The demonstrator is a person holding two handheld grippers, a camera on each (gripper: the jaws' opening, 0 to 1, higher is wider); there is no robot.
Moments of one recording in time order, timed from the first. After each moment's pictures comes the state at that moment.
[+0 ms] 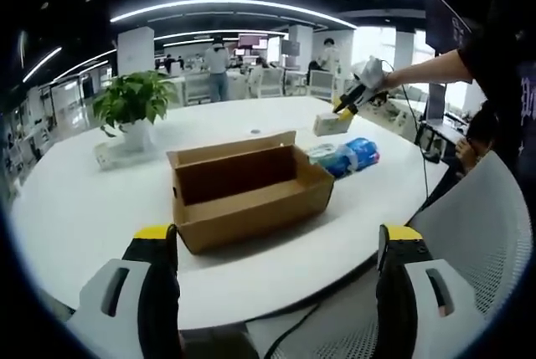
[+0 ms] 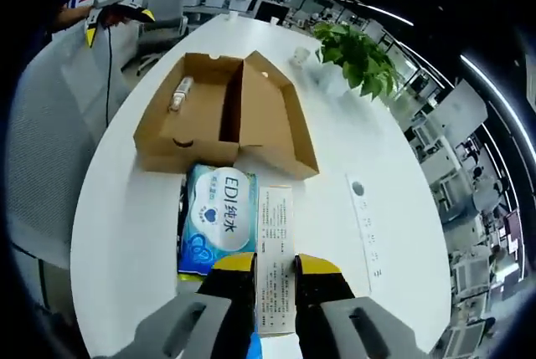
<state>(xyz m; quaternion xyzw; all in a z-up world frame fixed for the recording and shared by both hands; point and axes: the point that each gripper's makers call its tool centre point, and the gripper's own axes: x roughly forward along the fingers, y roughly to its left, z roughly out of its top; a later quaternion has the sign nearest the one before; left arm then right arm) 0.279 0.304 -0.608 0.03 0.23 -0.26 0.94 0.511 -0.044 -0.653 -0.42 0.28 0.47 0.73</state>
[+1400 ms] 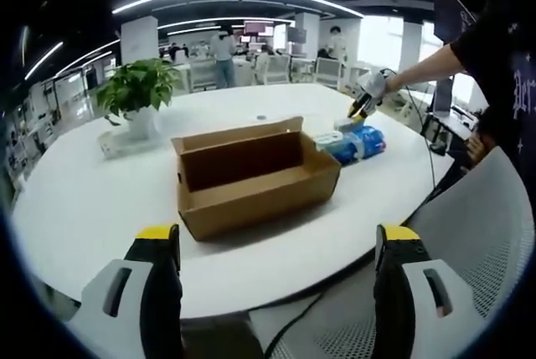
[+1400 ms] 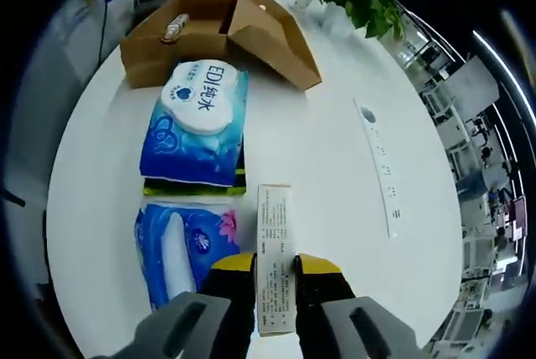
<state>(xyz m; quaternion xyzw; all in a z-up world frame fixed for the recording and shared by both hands) 0.276 0.311 -0.619 0.04 0.27 -0.24 0.93 0.535 -0.131 -0.729 -0.46 0.35 0.44 0.69</state>
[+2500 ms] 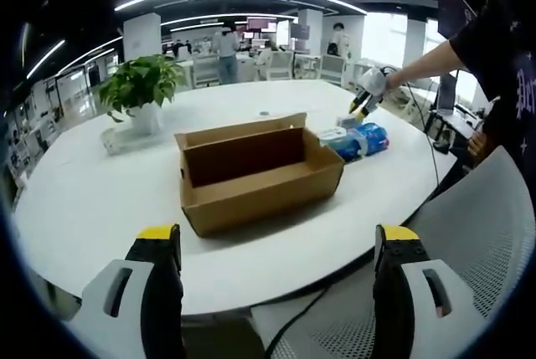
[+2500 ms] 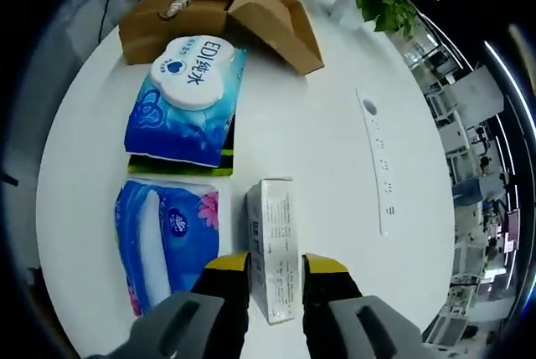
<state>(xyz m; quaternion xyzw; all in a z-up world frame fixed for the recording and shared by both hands) 0.275 0.313 -0.622 0.05 0.28 -0.24 0.93 0.549 -0.142 -0.730 -0.49 0.36 0.43 0.67</state>
